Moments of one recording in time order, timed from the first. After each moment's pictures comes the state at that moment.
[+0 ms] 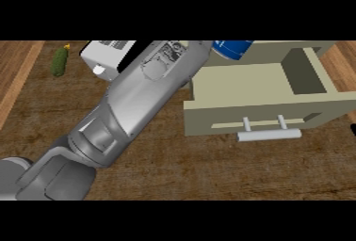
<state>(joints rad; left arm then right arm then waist) -1.47 0.00 -0.32 -0.57 0.31 0.56 0.15 0.22 -0.03 -0.29 -2.15 -0.10 0.22 0.10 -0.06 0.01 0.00</state>
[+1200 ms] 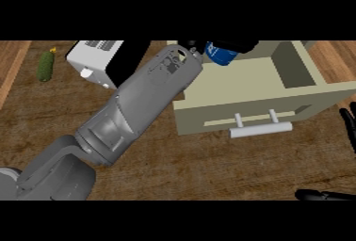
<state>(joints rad) -1.46 0.00 -0.57 -0.37 0.48 0.65 -0.02 0.11 -0.04 -0.25 -2.12 -0.07 0.19 0.14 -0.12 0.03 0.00</state>
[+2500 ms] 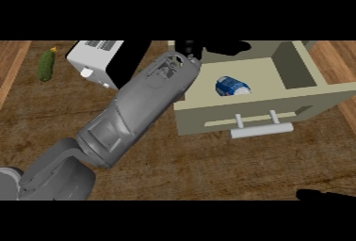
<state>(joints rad) -1.42 0.00 -0.61 -0.39 0.65 0.79 -0.08 0.08 -0.15 -0.21 -2.21 0.14 0.21 0.07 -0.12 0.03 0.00</state>
